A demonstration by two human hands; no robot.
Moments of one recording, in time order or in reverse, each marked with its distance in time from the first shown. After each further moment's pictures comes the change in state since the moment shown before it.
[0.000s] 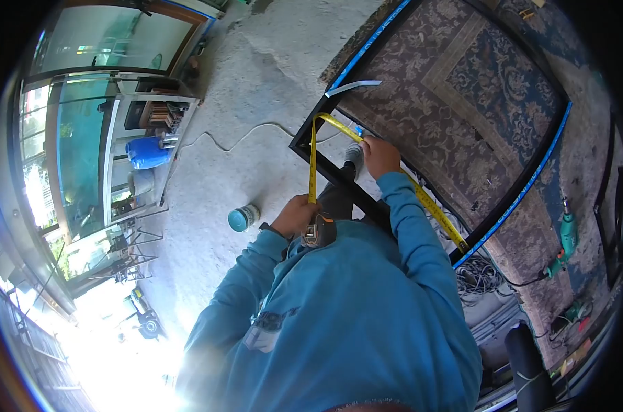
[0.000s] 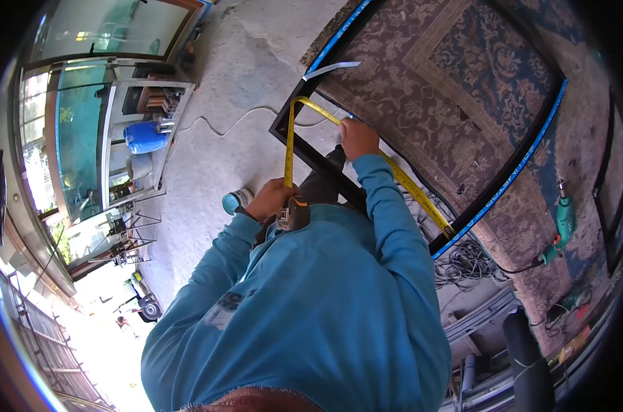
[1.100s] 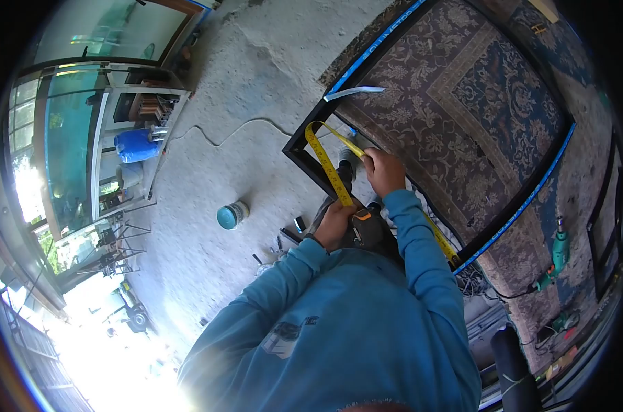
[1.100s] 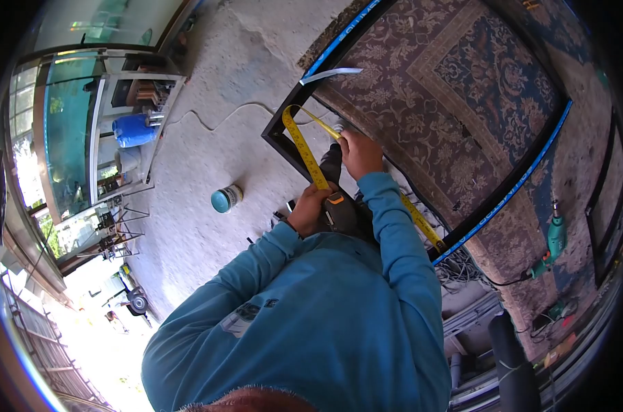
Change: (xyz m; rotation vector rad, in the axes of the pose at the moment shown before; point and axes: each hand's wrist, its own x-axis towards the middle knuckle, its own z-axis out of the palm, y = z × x) left_hand 0.056 0.008 0.102 -0.900 -0.116 0.060; right_hand -0.004 0.000 -0.024 0.093 0.025 -0.091
